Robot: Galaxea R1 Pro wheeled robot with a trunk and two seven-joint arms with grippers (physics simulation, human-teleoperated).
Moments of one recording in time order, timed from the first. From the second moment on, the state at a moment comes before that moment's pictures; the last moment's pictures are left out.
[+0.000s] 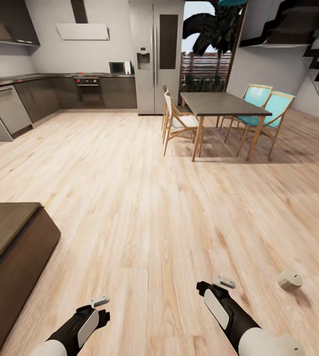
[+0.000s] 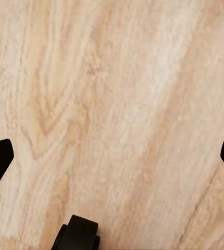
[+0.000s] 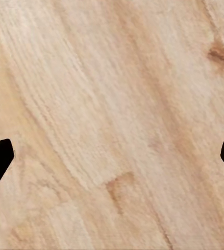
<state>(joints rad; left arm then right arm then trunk) -0.54 0.00 -0.12 -0.38 0.44 0.38 0.34 -0.56 0.05 0.25 -0.59 -0.62 0.27 -0.52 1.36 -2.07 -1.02</state>
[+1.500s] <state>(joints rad) -0.54 -0.01 -0.12 -0.38 0.44 0.38 0.34 -0.56 0.05 0.25 -0.59 -0.62 0.27 -0.52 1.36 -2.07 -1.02</state>
